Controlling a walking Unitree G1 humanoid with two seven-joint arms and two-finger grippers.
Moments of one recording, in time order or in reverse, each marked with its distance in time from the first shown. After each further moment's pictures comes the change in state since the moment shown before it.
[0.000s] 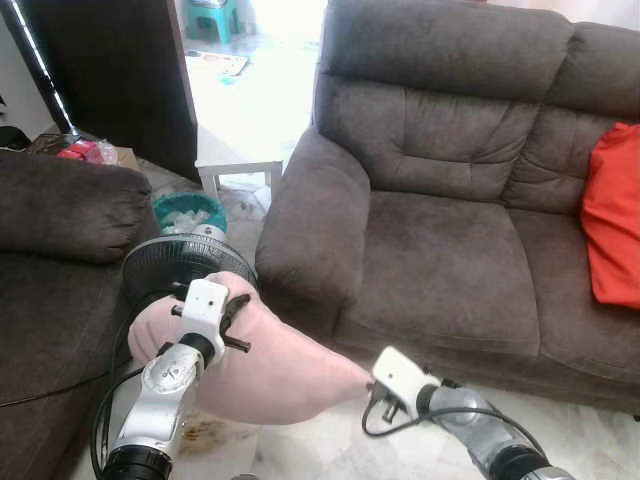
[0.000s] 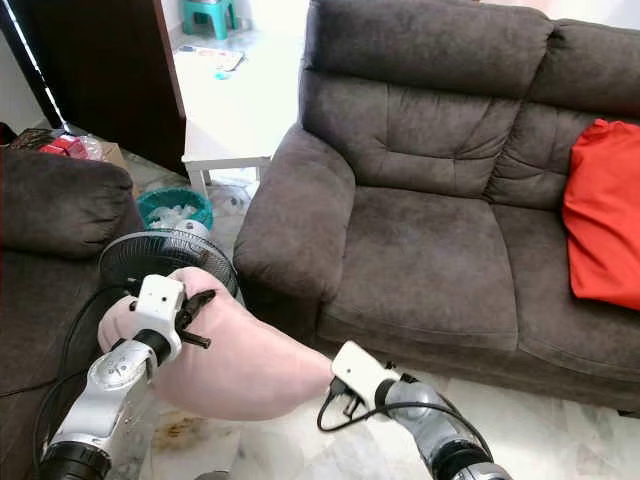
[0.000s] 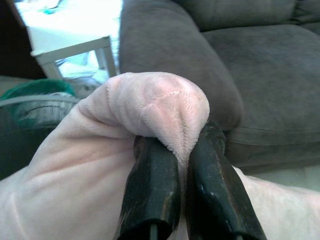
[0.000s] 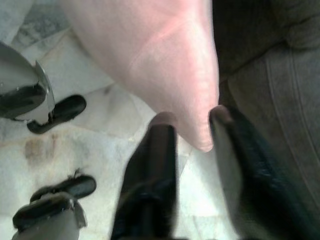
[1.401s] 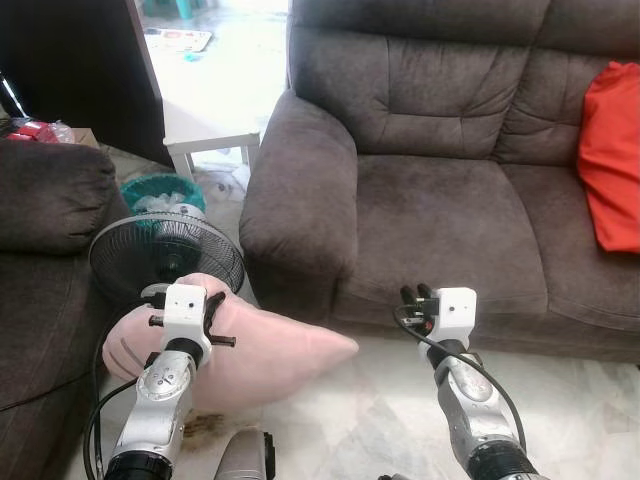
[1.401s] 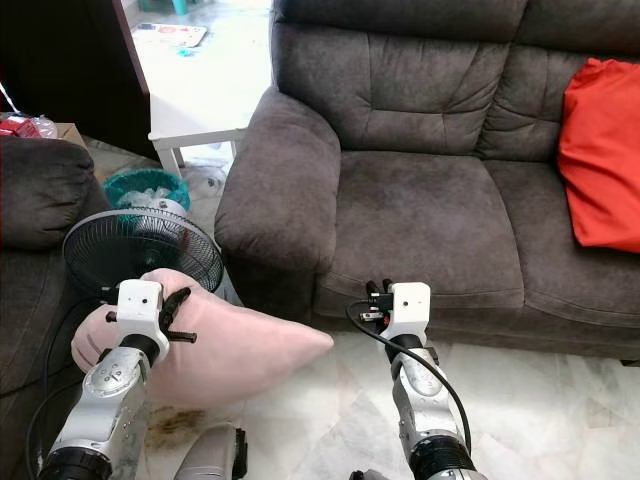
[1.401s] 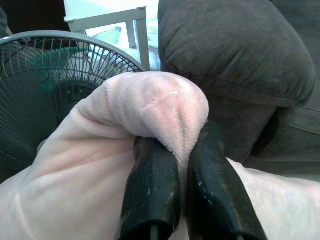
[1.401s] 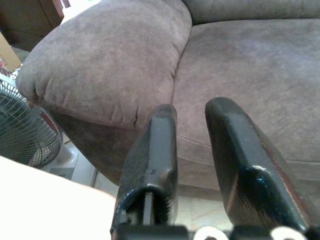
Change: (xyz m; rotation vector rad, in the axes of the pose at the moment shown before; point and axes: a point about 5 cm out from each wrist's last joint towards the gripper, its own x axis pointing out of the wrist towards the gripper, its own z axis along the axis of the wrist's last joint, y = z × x) left arm -0.009 0.019 -0.013 -0.078 0.004 0.252; right arm -0.024 -0.051 0.048 0.658 -0.569 -0.612
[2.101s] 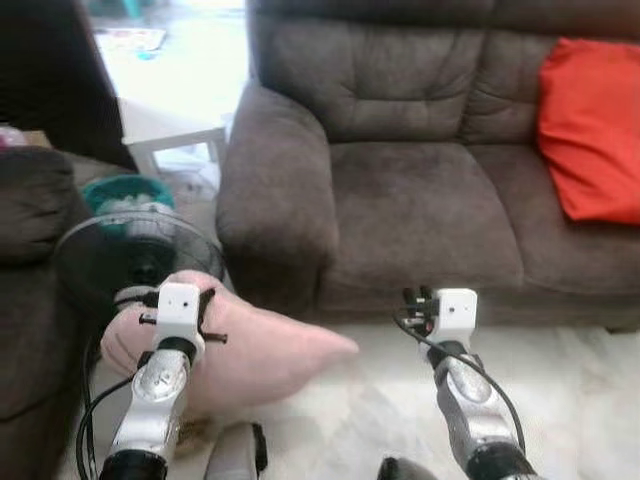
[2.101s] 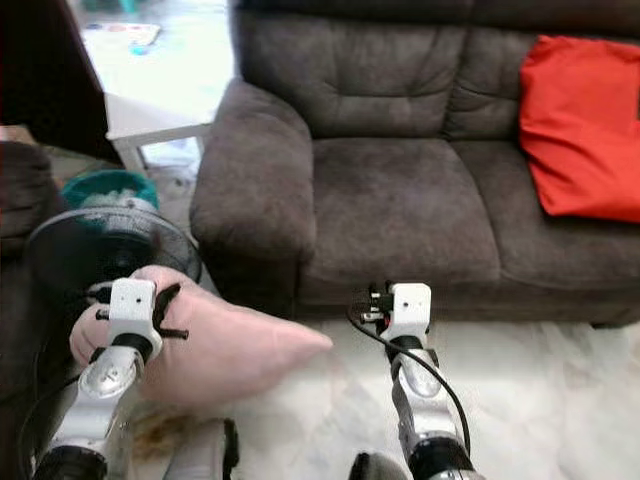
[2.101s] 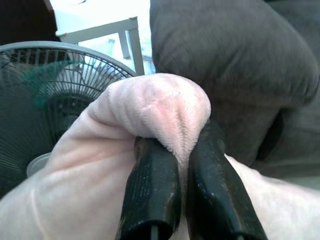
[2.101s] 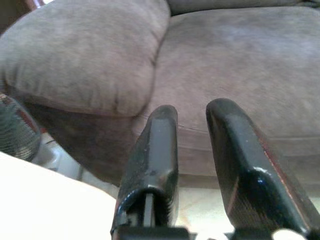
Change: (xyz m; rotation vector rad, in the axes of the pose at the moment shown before) left arm 0.002 0.006 0.006 0.016 -0.052 0.038; right arm 0.000 0.000 -0.001 -0.008 0.003 -0.014
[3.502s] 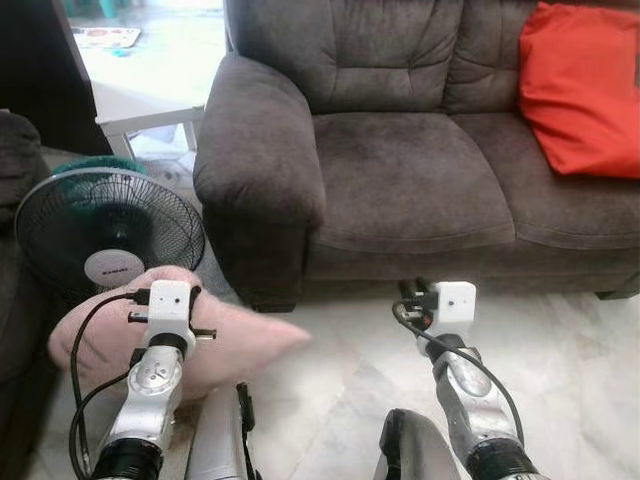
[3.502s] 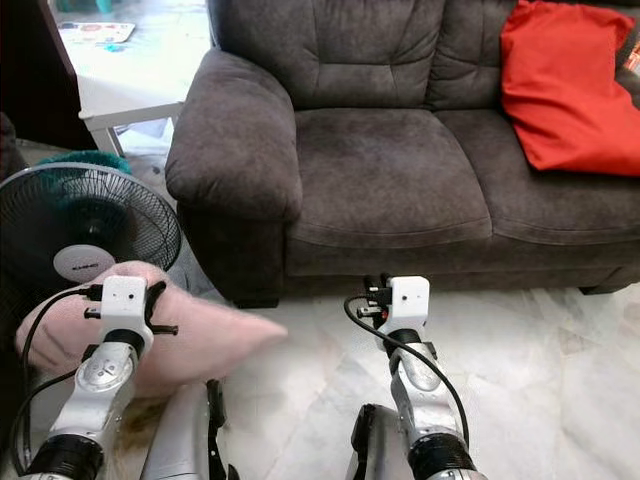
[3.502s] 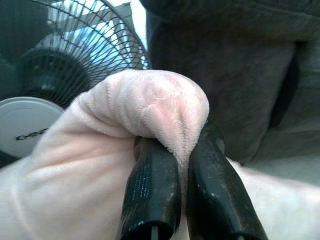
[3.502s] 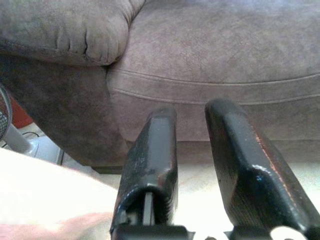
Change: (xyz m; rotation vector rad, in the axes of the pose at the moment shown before) left arm 0.007 0.009 -0.003 0.058 0.002 0.096; right arm 0.002 0.002 0.007 0.013 -0.021 0.028
